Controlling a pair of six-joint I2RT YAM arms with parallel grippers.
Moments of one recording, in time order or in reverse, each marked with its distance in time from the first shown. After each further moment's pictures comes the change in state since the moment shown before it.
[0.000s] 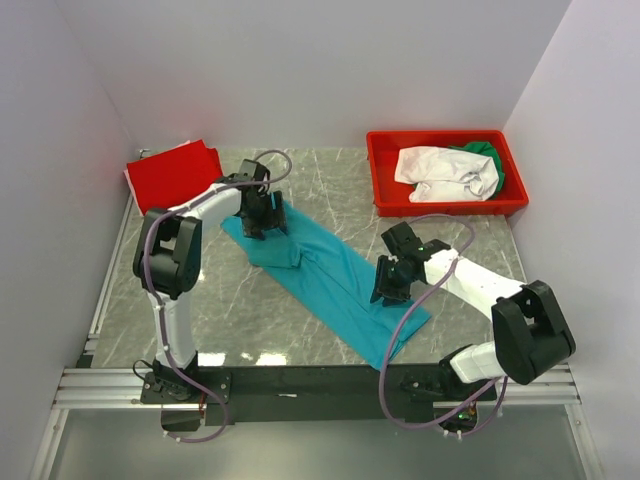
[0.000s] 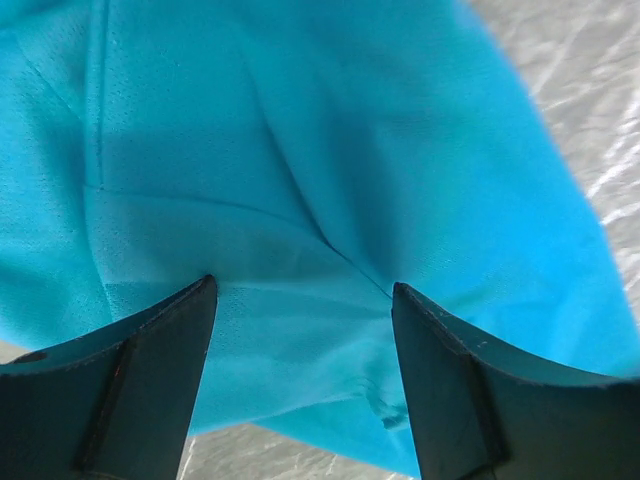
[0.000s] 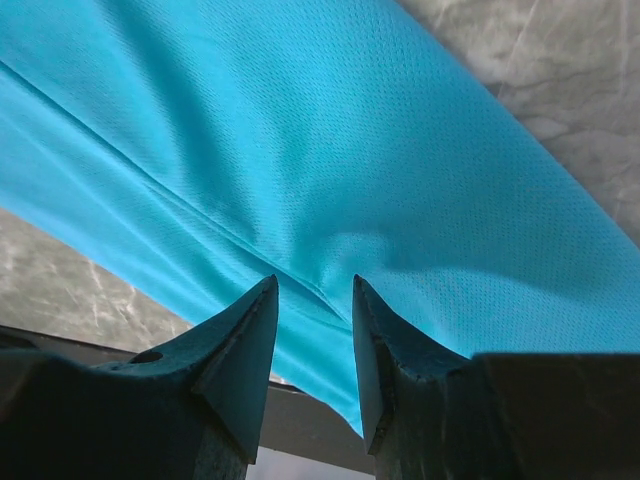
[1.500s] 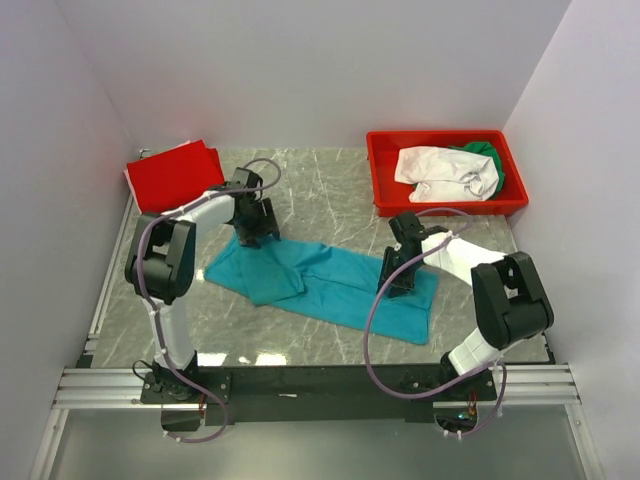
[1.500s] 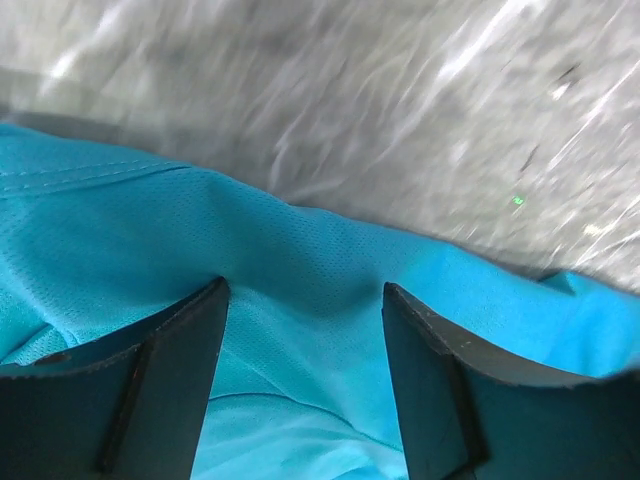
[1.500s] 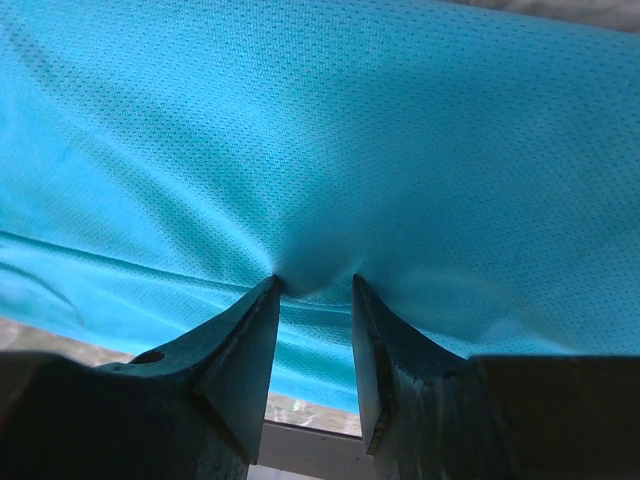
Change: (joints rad) left arm 0.029 -0.063 -0.145 0.035 -0.017 -0.101; right arm -0.131 0.203 0.080 0.029 -0.018 -0.076
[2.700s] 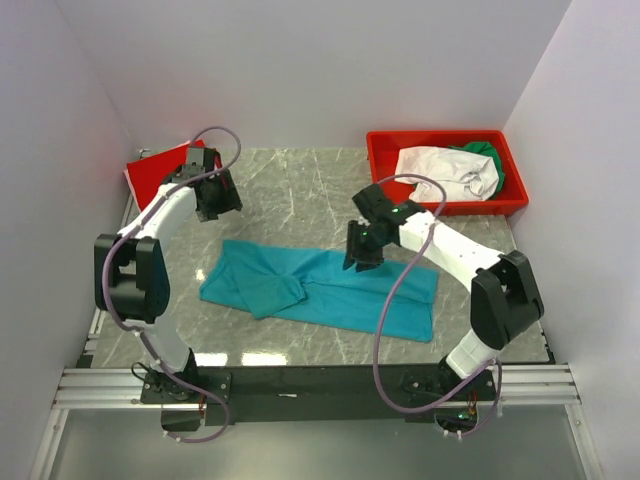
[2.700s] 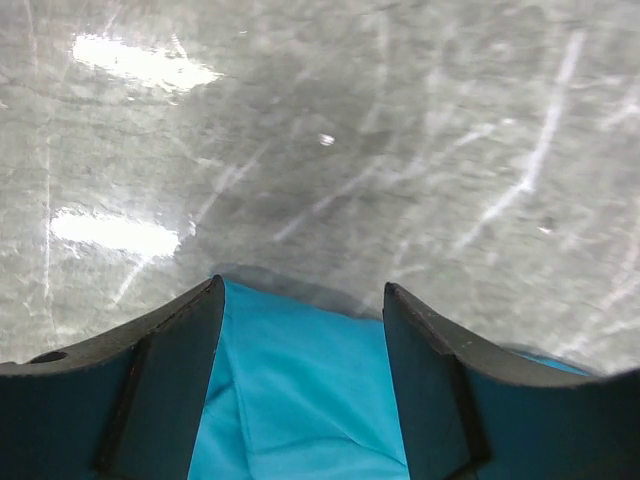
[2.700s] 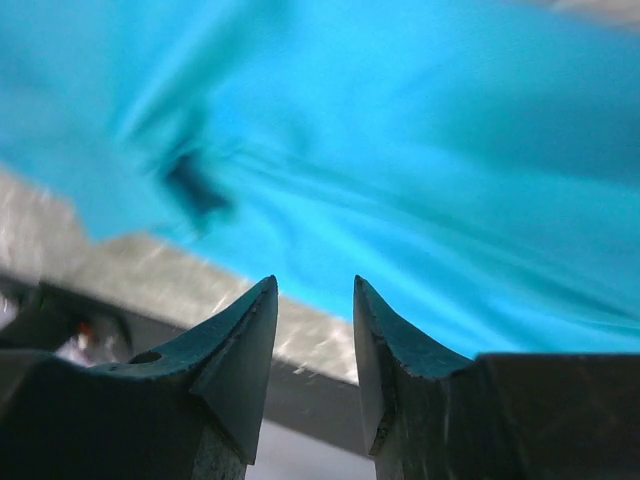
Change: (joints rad) left arm 0.182 -0.169 0.045 -0.007 -0.164 0.120; right arm 0.268 0.031 0.366 -0.143 -0.012 0.042
